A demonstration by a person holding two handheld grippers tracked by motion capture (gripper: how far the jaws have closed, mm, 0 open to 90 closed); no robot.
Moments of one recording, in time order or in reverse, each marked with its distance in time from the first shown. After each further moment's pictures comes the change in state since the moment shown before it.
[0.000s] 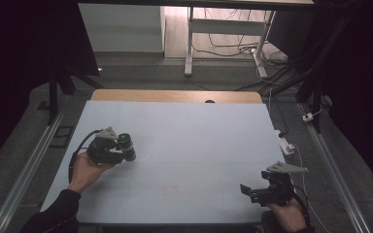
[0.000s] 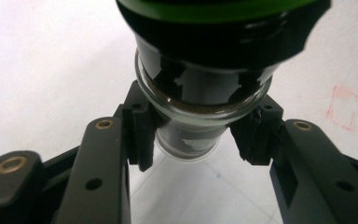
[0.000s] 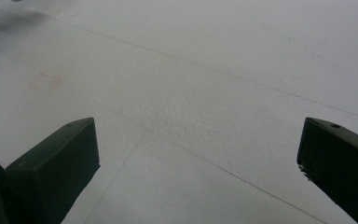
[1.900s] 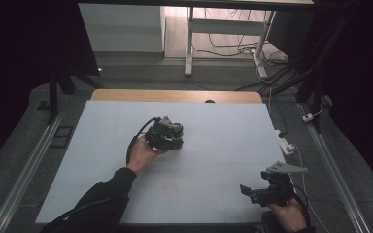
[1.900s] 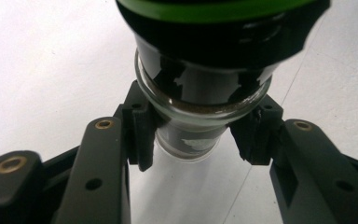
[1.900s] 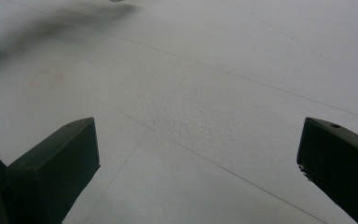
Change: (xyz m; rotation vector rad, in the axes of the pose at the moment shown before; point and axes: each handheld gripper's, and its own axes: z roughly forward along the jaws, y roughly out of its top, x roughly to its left) left arm -0.040 0.102 0.119 0.018 -0.048 0.106; right arm 0.000 0.000 0.000 0.002 0.007 -0.010
